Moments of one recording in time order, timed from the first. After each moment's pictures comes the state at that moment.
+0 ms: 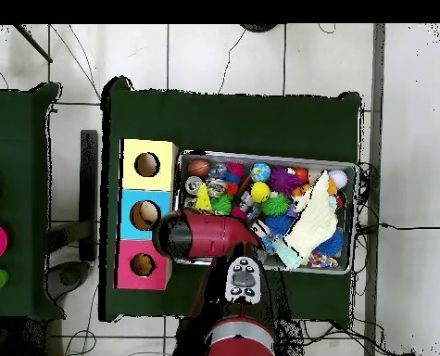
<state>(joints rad) -0.02 -0.51 -0.11 1.72 -0.04 0.31 1.71</state>
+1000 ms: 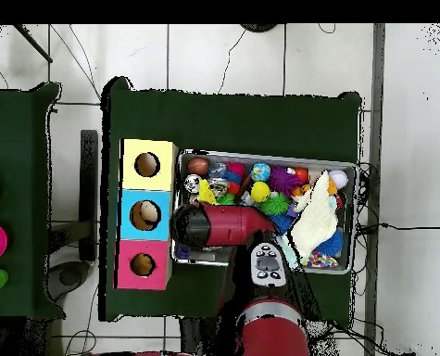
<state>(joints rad) -0.13 -0.48 -0.03 1.65 -0.15 0.38 1.71</state>
